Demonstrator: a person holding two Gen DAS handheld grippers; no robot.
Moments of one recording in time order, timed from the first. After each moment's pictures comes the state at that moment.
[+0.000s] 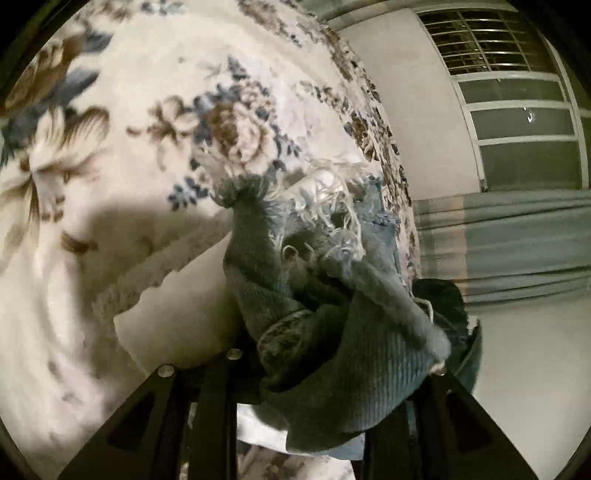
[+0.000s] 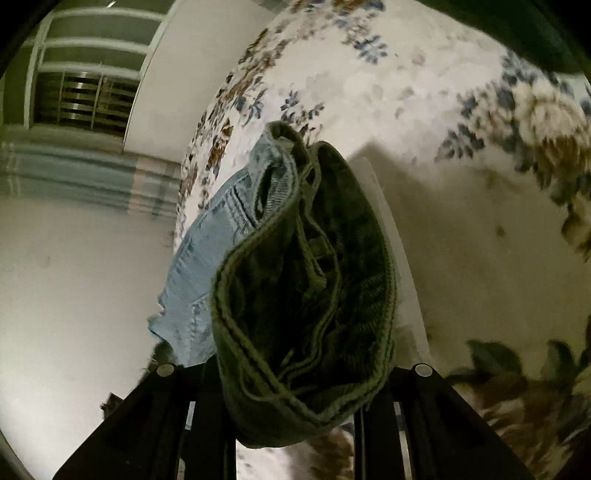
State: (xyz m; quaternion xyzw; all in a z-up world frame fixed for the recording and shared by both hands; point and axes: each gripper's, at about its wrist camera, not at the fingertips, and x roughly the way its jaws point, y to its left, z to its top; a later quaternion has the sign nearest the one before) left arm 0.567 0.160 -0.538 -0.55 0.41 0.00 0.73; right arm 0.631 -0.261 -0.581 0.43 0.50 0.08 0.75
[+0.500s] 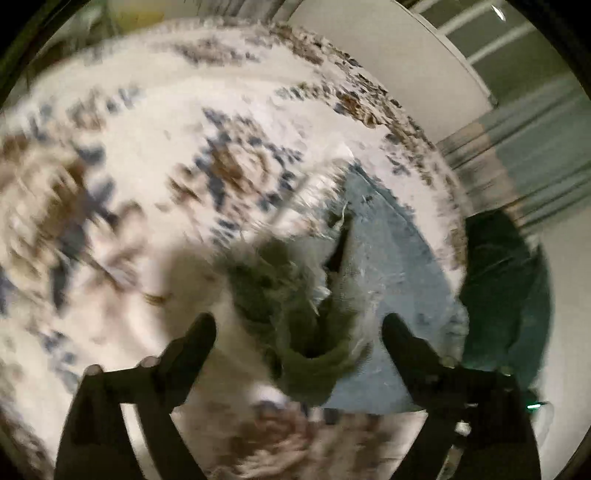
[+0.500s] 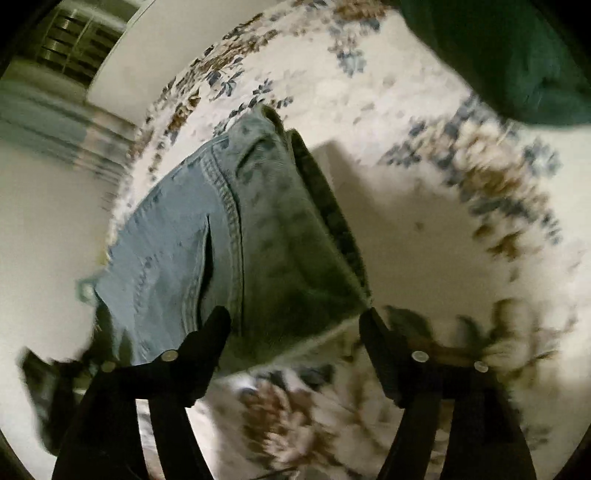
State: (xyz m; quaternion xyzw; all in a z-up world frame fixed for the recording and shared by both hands) left arm 0.551 0.149 -0.467 -0.32 0.49 0.04 0.81; right arm 0.593 -0.244 -0.529 0.24 0.57 -0.01 0.79
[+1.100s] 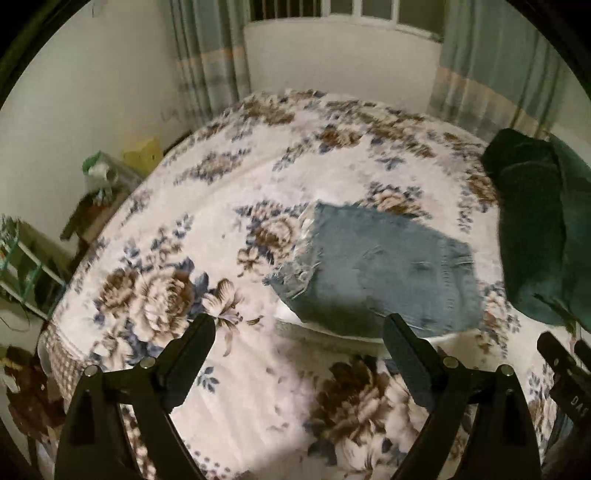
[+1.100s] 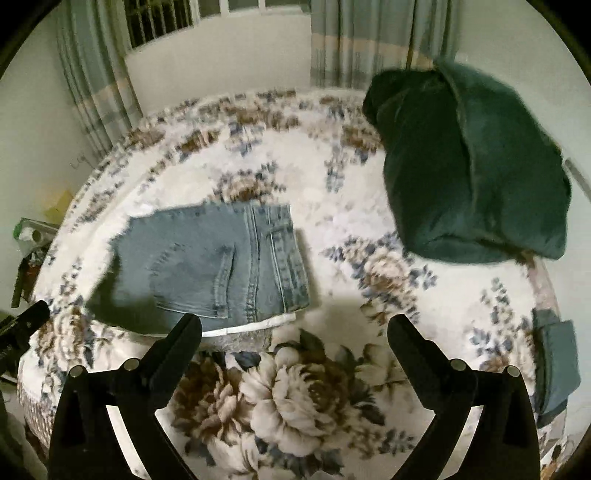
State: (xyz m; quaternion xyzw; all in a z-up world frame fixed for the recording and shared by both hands) left arm 0.468 0.065 -0.317 -0.04 0.46 0.10 0.88; right arm 0.481 -0.209 -0.327 0.03 0.47 -0.06 0.88
